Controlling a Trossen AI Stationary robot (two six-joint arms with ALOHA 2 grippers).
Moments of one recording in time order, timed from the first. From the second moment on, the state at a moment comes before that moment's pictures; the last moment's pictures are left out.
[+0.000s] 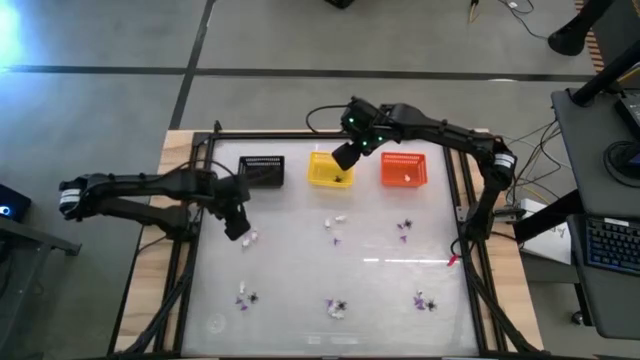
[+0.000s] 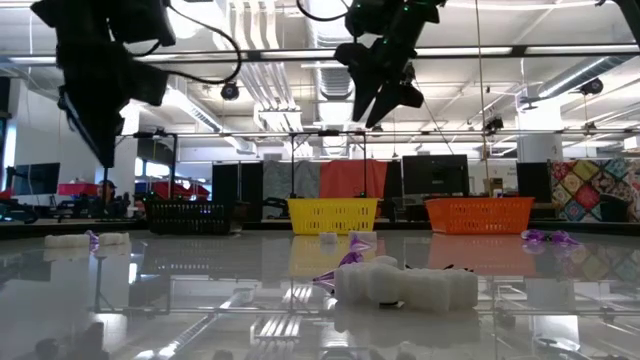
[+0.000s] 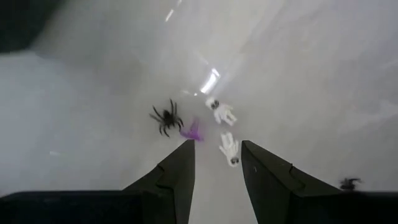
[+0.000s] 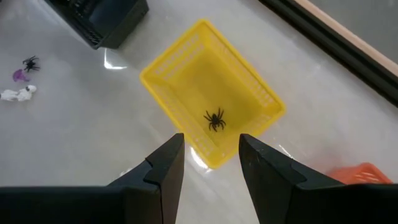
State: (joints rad) left arm 0.14 1.00 0.73 -1.00 0.09 -0.49; right arm -0.44 1.79 1.73 -0.99 -0.05 0.40
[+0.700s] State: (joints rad) left arm -0.10 1.03 0.54 -0.82 0.09 -0.70; right arm -0.35 1.79 1.73 -0.99 -0.05 0.51
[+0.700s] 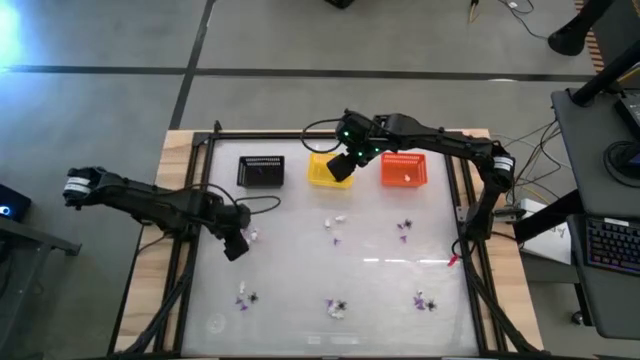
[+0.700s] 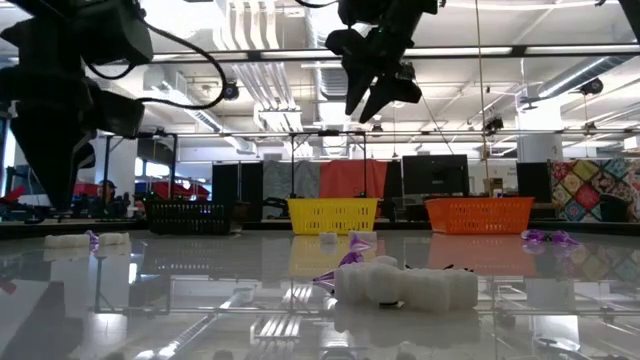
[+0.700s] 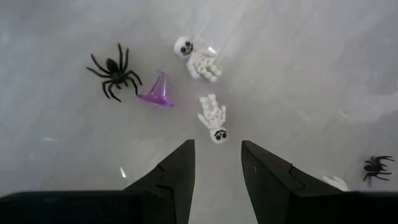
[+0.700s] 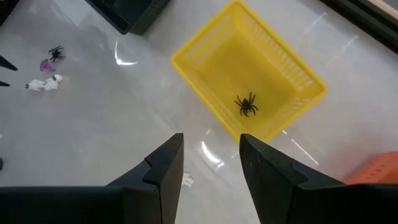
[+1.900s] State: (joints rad) left arm -0.15 1.28 0.56 -0.74 0.08 -0.61; right arm -0.34 1.79 1.73 -1.00 -0.02 0.52
